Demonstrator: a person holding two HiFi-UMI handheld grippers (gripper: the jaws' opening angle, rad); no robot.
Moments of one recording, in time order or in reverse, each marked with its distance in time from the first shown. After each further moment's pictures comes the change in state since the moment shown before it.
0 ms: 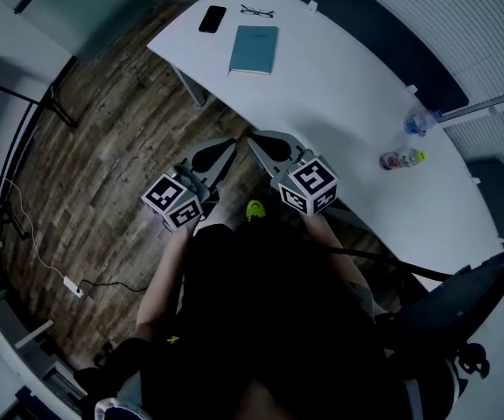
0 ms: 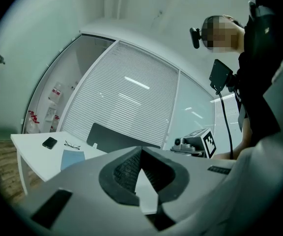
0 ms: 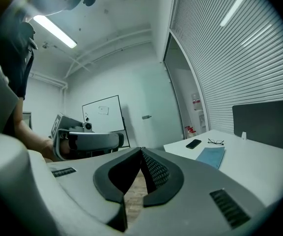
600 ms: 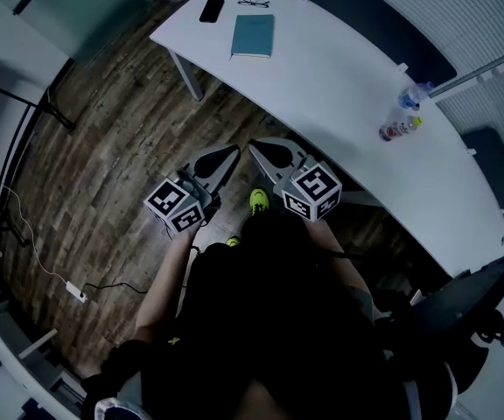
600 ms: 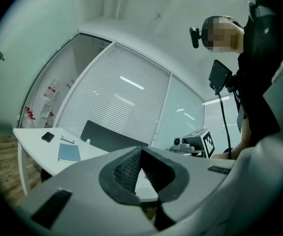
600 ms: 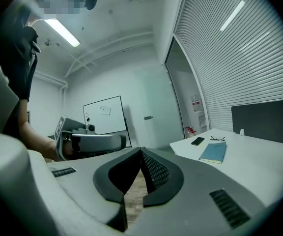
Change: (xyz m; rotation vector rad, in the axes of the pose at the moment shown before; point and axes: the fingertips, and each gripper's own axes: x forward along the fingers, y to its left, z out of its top) left arm -0.079 -0.060 -0.017 -0.016 0.007 -0.079; right arm -0.030 0.098 -0.017 0.001 -0.015 -0.038
